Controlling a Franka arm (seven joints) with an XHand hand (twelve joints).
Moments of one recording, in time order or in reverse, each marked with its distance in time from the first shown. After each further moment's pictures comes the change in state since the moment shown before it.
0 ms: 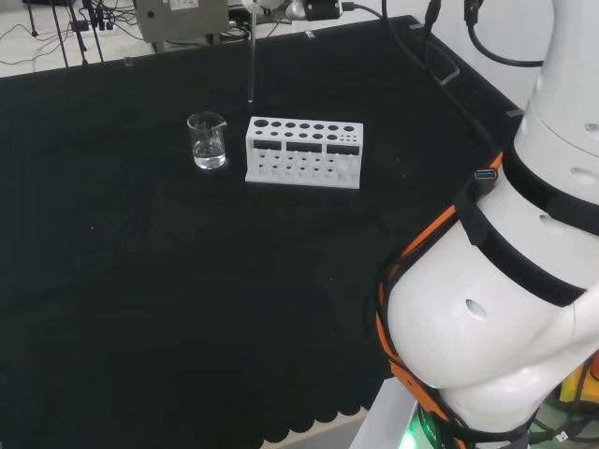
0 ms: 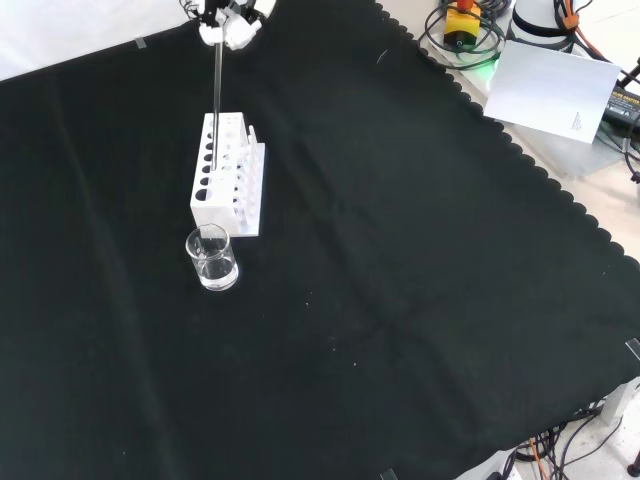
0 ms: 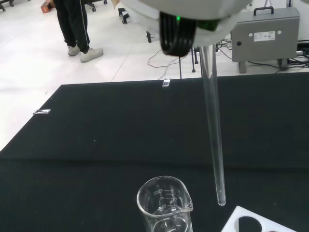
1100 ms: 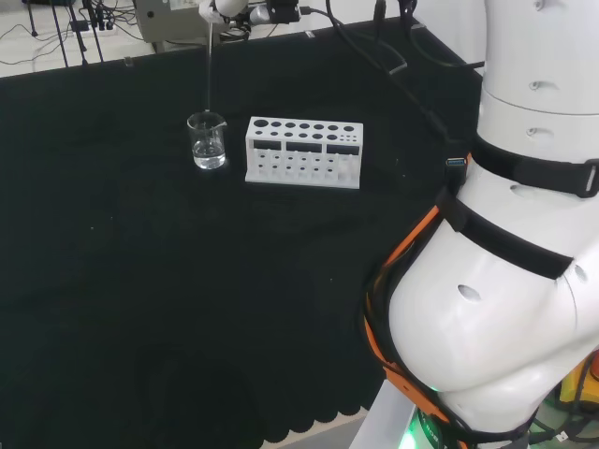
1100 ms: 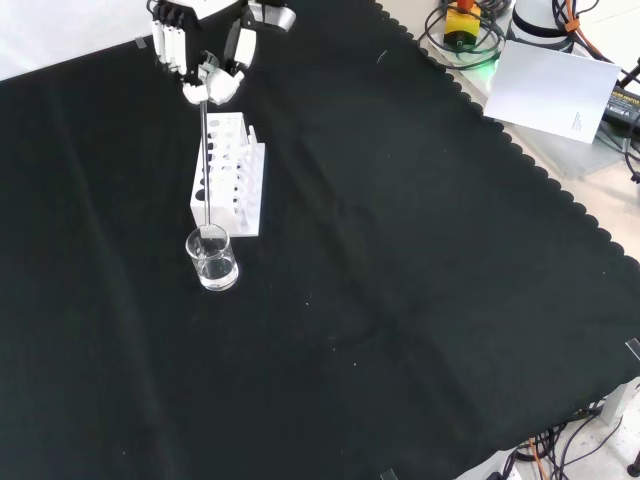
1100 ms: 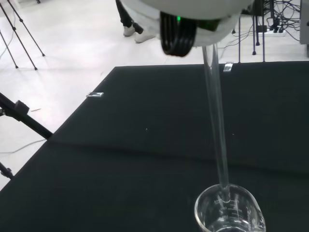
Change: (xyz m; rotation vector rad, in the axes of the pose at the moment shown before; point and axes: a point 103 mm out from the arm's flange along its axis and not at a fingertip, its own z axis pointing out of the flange) arm 0.031 0.064 0.039 0.056 0.077 -0.165
